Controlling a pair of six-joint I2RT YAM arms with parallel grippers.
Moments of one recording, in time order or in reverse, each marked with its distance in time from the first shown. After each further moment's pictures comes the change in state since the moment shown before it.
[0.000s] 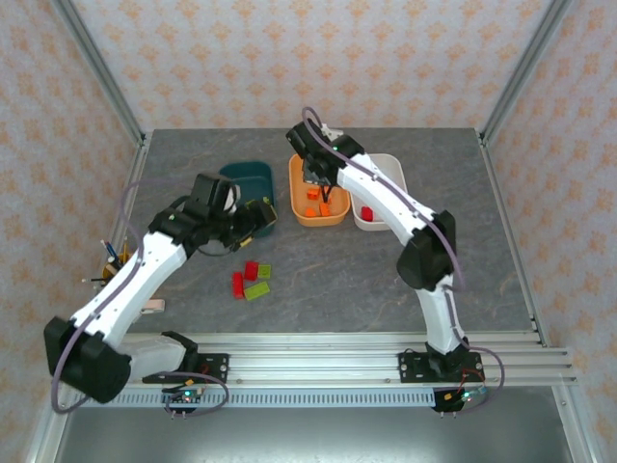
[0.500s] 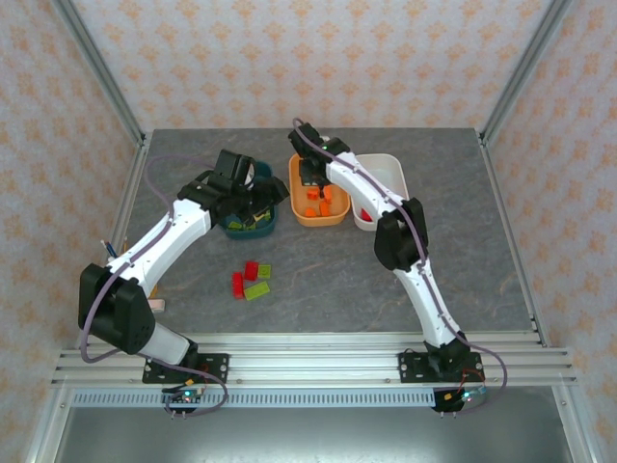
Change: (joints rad) left arm 0.000 0.243 0.143 0.100 -0.061 0.016; right arm -0.082 0.301 0.198 0.101 -0.149 -0.225
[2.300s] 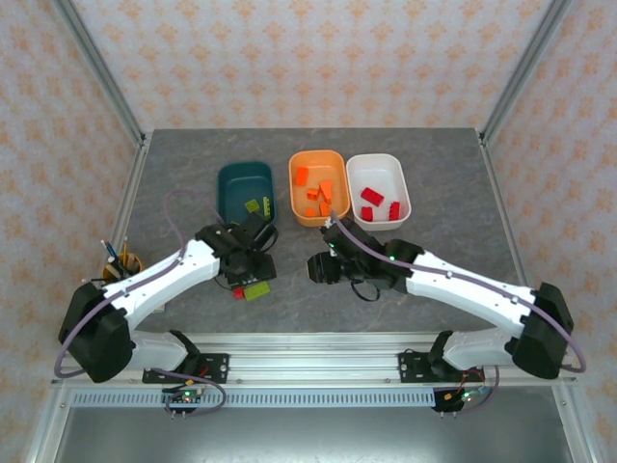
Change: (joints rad) left arm -0.277 -0.150 -0.310 -0.332 -0.282 -0.021; right arm 0.370 -1.212 -1.414 0.405 -0.280 0.193
